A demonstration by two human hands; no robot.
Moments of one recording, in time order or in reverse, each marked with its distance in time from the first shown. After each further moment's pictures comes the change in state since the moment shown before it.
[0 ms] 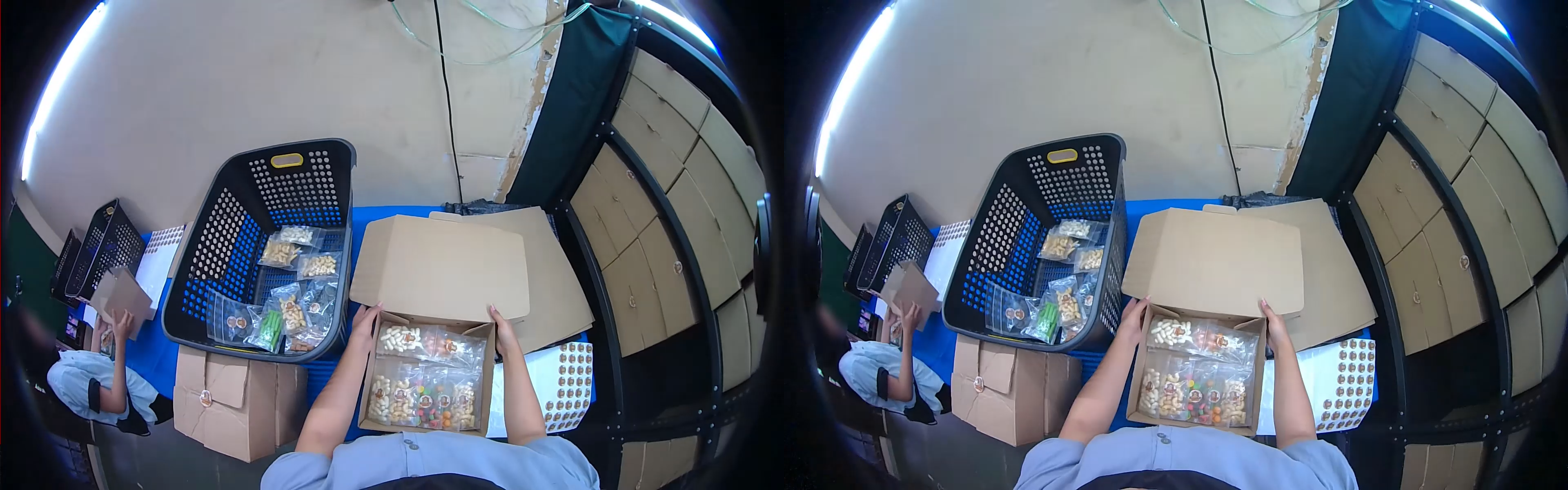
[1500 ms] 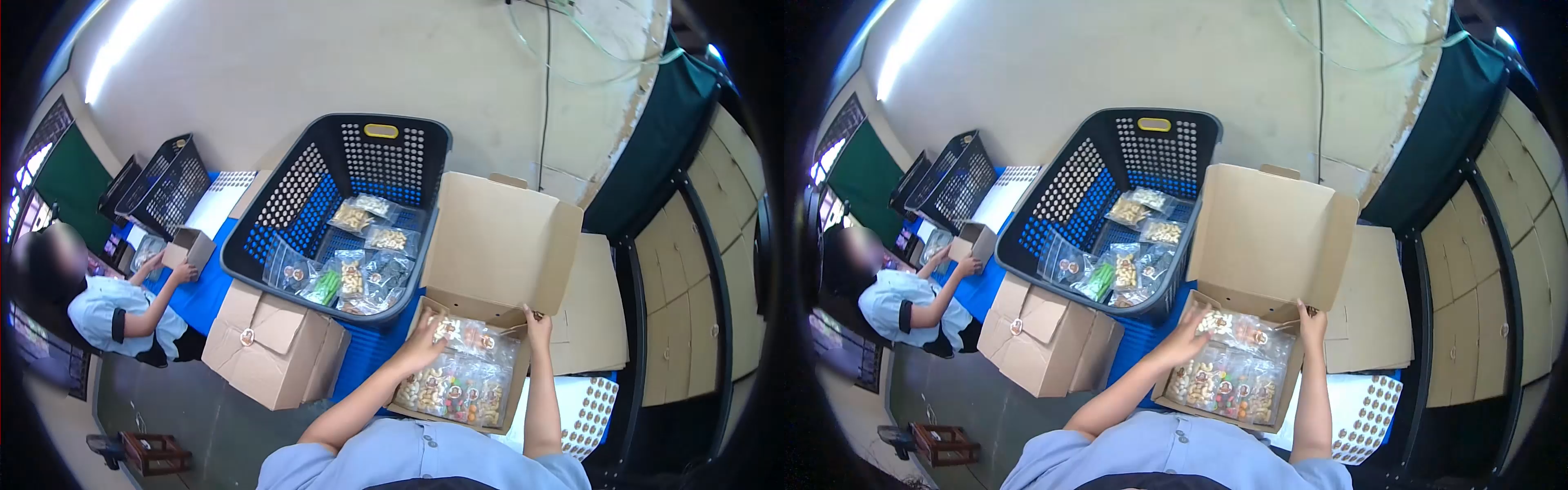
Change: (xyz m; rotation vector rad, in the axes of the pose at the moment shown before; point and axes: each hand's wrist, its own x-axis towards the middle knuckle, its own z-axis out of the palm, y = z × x) left_hand -0.137 0.036 0.044 1.327 -0.113 0.311; right_hand 0.023 -0.007 0.042 -0.780 0.096 -0.301
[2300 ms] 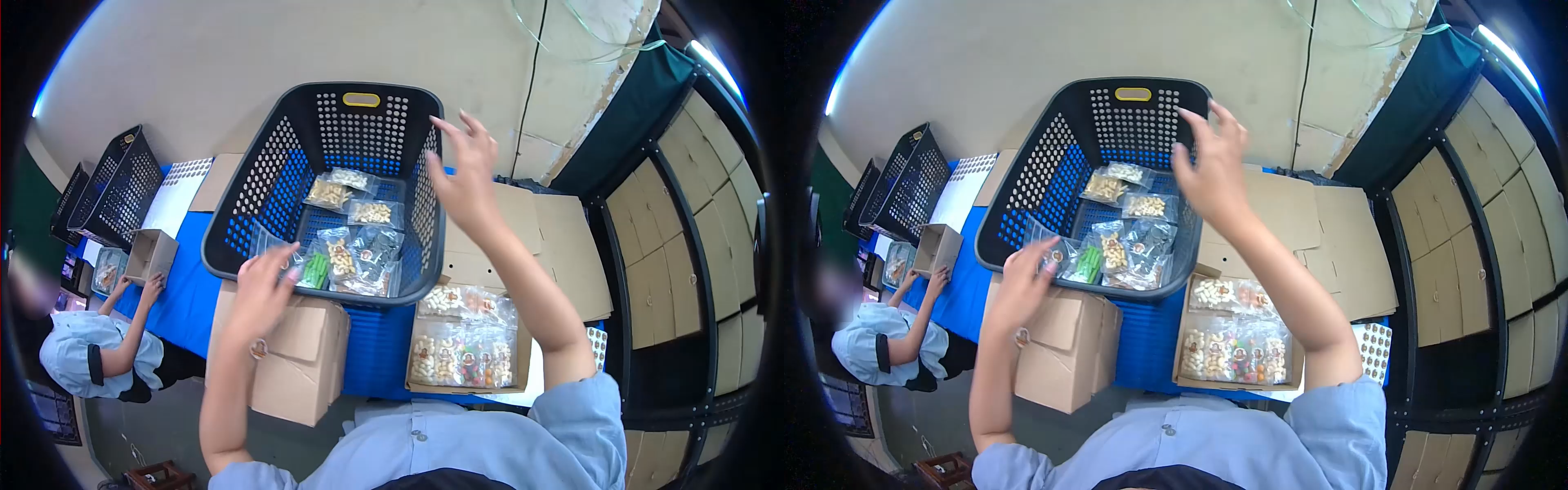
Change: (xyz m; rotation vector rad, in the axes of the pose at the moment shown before) left_hand -0.084 -0.012 -0.306 0.474 0.262 0.095; right_hand -0.075 -0.373 0.162 -0.340 0.249 -1.059
